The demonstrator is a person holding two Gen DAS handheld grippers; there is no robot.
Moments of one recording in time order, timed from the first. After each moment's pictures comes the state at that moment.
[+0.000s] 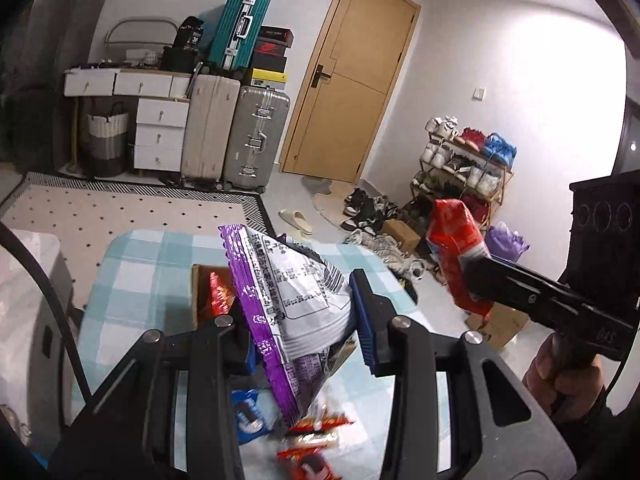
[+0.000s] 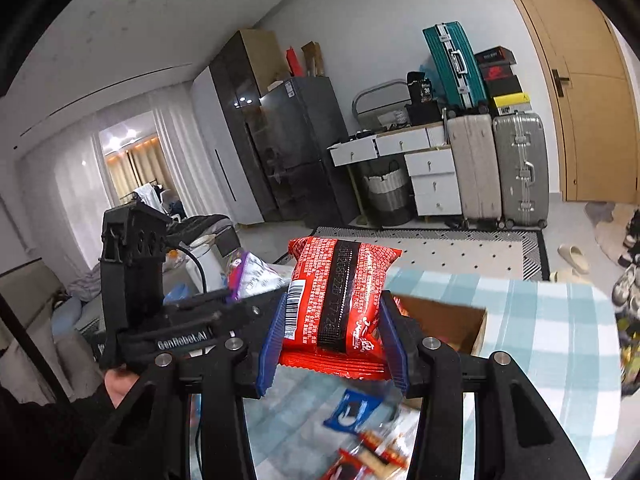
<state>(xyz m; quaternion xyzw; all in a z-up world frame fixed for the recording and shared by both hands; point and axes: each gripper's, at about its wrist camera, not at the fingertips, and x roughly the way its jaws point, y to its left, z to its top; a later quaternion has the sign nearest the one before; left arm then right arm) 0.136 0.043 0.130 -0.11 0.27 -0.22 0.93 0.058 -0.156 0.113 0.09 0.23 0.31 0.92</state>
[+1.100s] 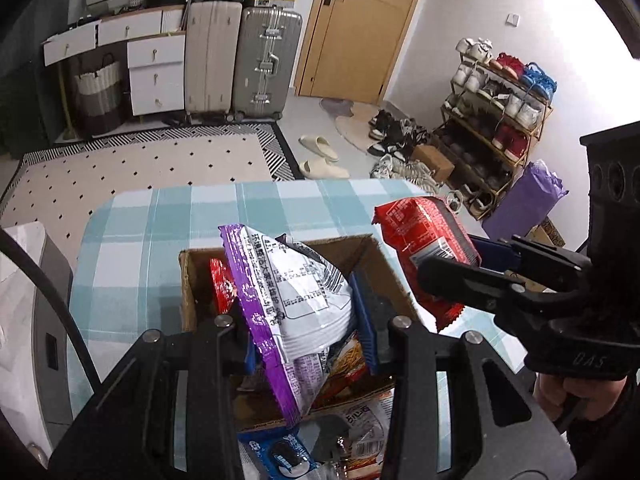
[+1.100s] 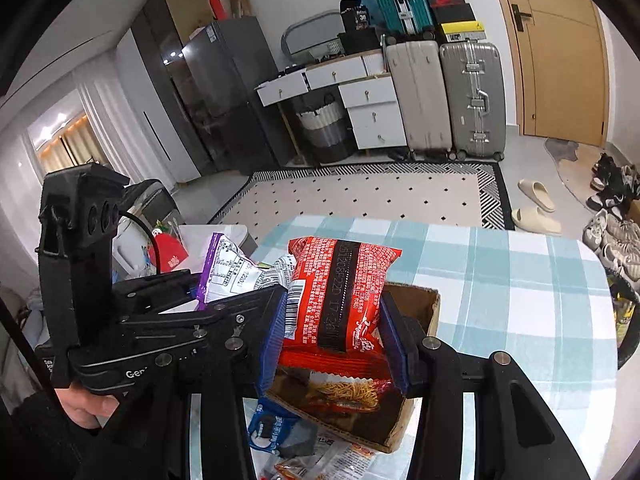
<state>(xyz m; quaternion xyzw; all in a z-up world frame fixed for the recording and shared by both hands) 0.341 -0.012 0.016 -0.03 0.42 -0.20 0.89 0.226 -0.154 0.019 0.09 0.37 0.22 0.90</state>
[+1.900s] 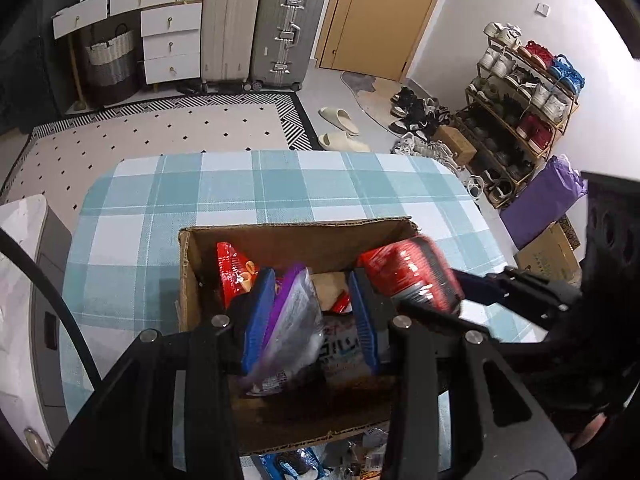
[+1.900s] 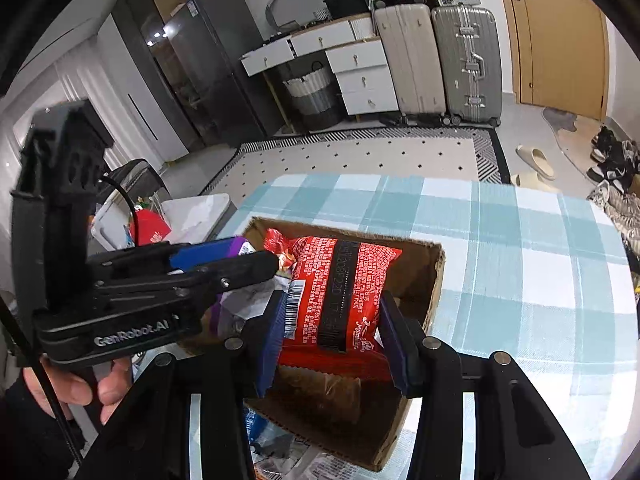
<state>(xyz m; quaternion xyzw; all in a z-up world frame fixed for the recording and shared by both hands) 0.377 -0.017 -0.032 -0.04 0.46 -0.17 0.87 0.253 -0.148 -0.045 0.08 0.43 0.21 0.87</state>
